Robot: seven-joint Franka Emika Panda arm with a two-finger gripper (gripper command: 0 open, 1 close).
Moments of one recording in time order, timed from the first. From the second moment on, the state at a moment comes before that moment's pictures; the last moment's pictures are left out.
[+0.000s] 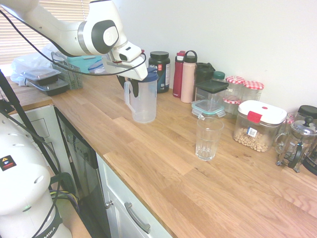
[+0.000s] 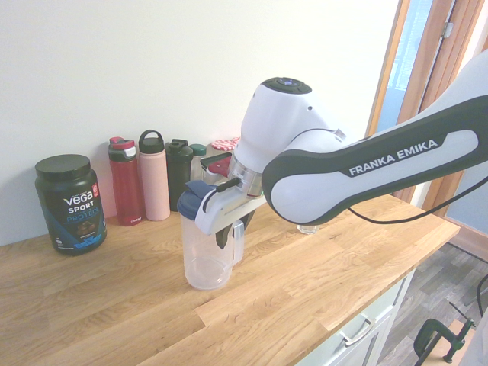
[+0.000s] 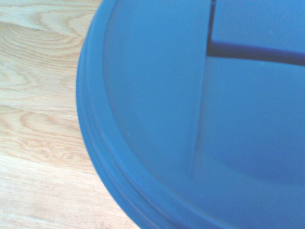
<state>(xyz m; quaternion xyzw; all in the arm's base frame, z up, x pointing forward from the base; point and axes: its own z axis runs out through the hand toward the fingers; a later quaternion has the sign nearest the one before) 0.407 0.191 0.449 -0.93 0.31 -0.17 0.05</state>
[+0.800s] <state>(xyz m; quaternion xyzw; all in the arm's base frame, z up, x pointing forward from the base) 0.400 0.188 0.461 -0.93 0.31 -0.17 0.05</state>
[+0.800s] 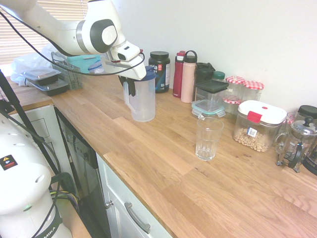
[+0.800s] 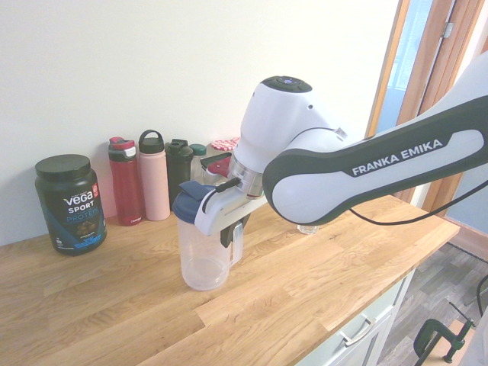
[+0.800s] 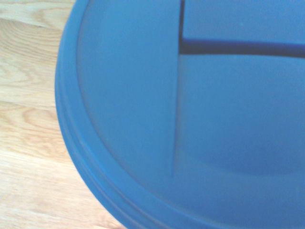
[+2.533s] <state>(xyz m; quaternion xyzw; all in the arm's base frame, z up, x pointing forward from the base) 0.234 -0.201 0.525 -0.98 0.16 -0.09 0.00</state>
